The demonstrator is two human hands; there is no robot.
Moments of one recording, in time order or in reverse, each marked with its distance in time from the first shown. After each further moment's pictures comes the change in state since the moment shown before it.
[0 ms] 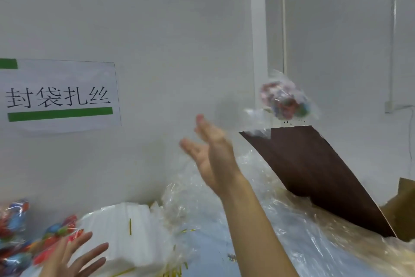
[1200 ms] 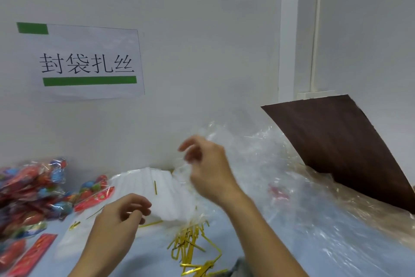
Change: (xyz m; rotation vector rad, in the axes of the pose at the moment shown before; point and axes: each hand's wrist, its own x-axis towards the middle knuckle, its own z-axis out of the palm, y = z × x) left_hand 0.004 -0.031 -0.011 1.126 0.015 0.679; right_hand -0.050 0.079 -0.004 -1.127 -0.100 -0.318
